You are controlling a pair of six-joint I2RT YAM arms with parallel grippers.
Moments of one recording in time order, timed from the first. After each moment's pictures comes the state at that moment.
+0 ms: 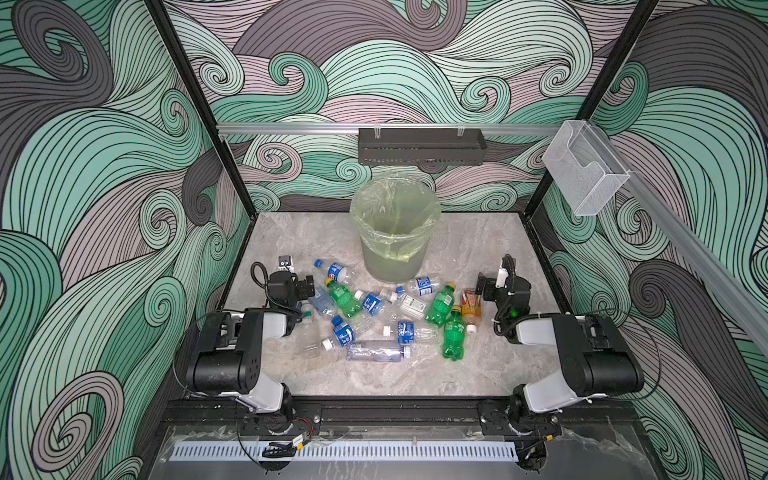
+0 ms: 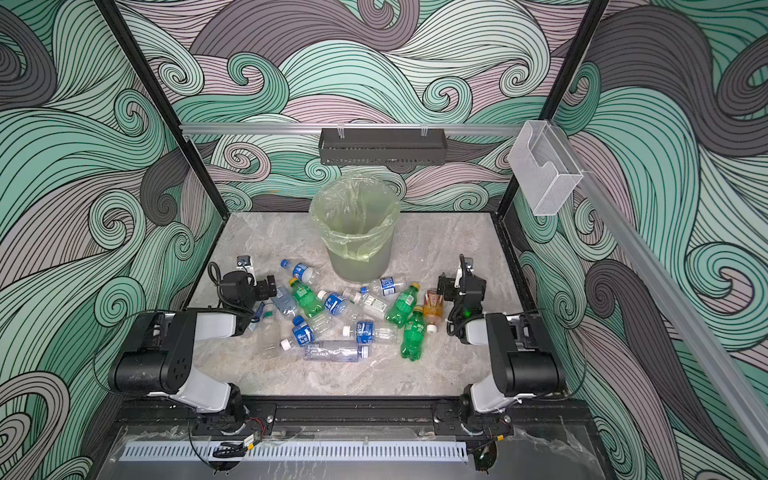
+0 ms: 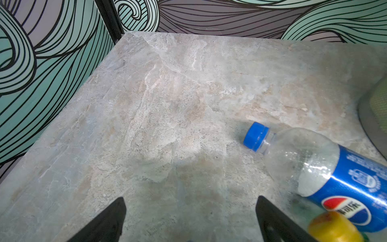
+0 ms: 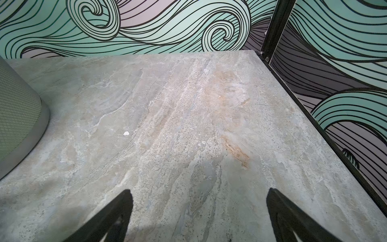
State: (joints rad) left arm 0.04 1.54 0.45 0.59 -0.13 -0.04; right arm 0.04 1.54 0.38 0.77 0.15 0.00
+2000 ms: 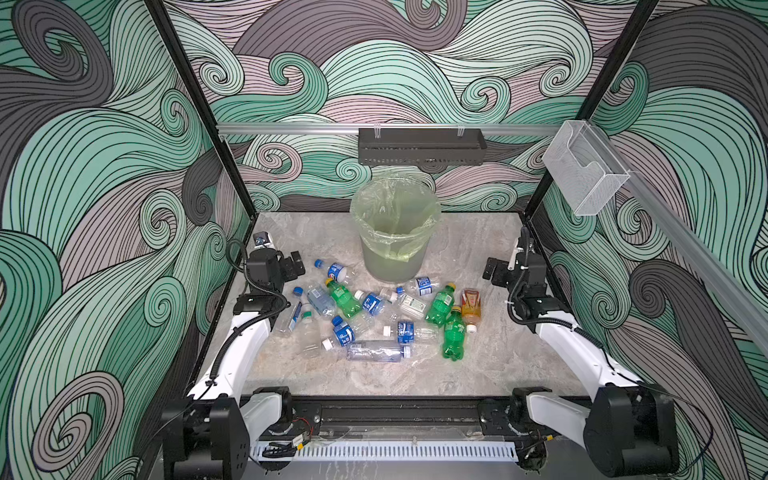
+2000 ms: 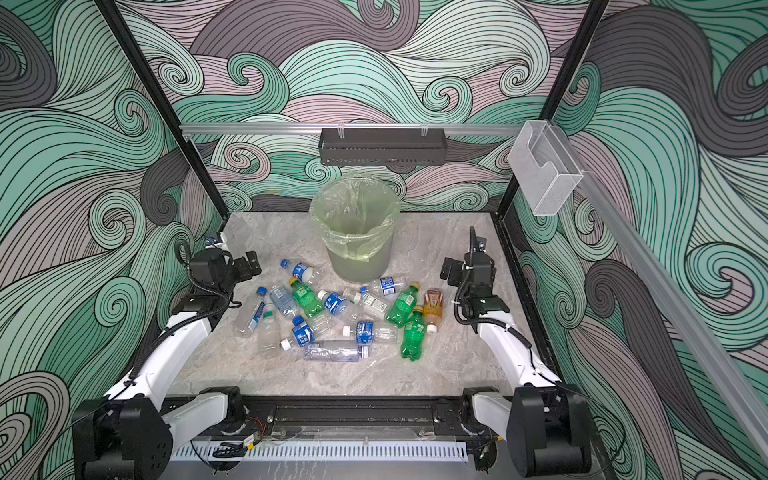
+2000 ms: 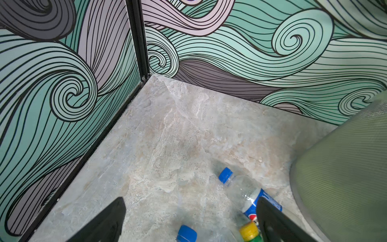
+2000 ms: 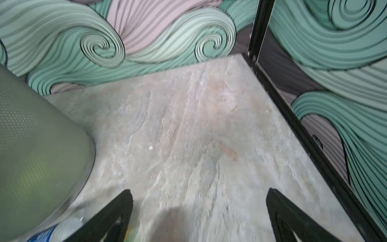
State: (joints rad) left arm 0.04 1.08 0.76 -0.13 -0.15 -0.22; right arm 0.08 1.15 0.72 -0.13 0.21 0.19
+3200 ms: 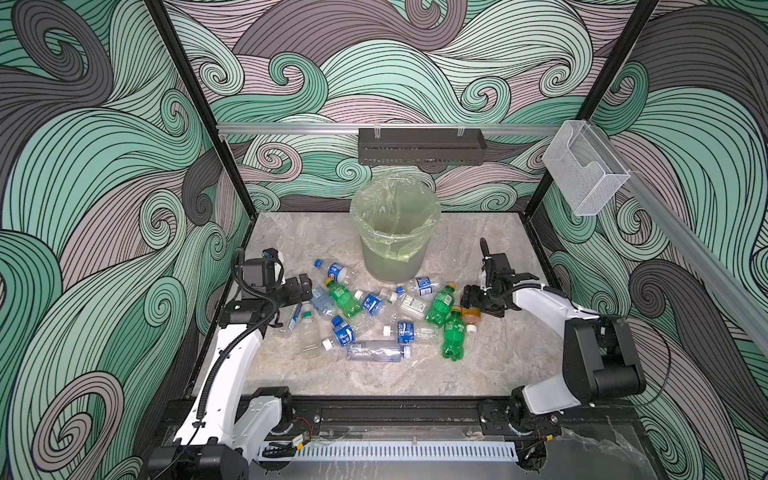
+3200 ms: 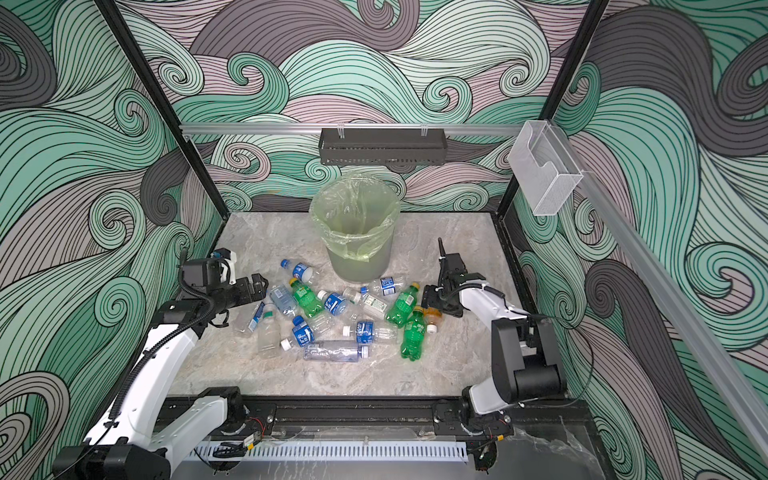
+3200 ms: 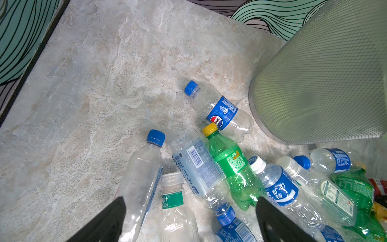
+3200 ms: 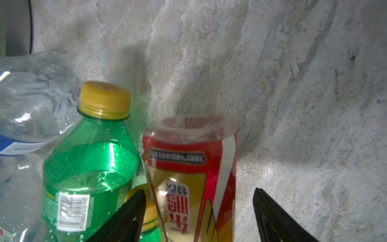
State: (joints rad) left arm 0.04 0.95 0.83 -0.67 0.12 -0.24; right arm 0.15 1.52 0.88 -0.61 -0.11 0.35
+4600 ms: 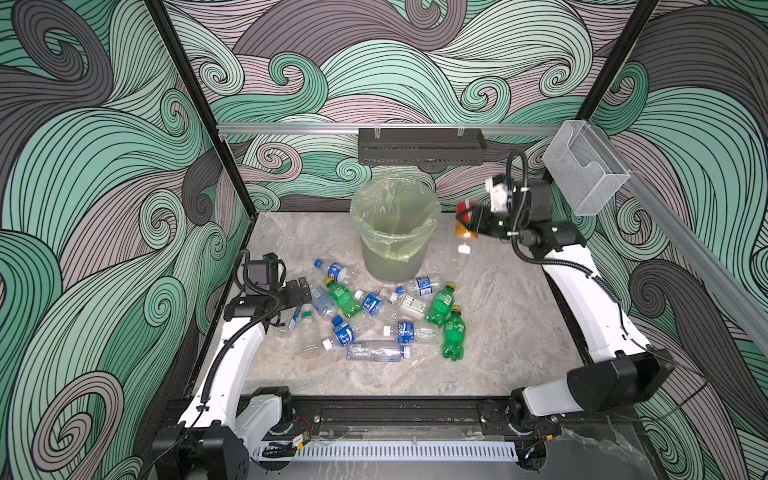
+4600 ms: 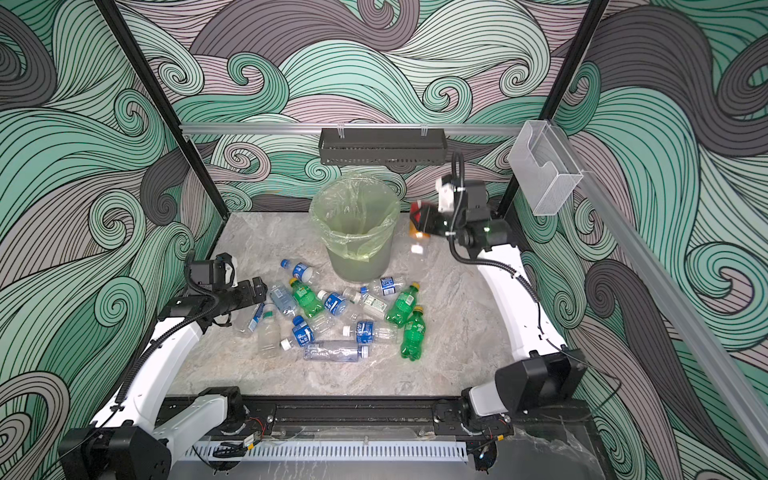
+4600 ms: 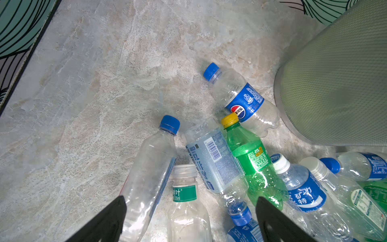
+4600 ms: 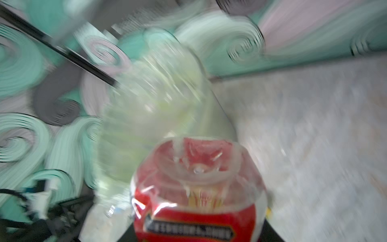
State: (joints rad) left arm 0.04 1.01 0.82 -0.69 0.05 -0.28; right arm 0.22 1.52 1.76 -0.73 -0.34 0.35
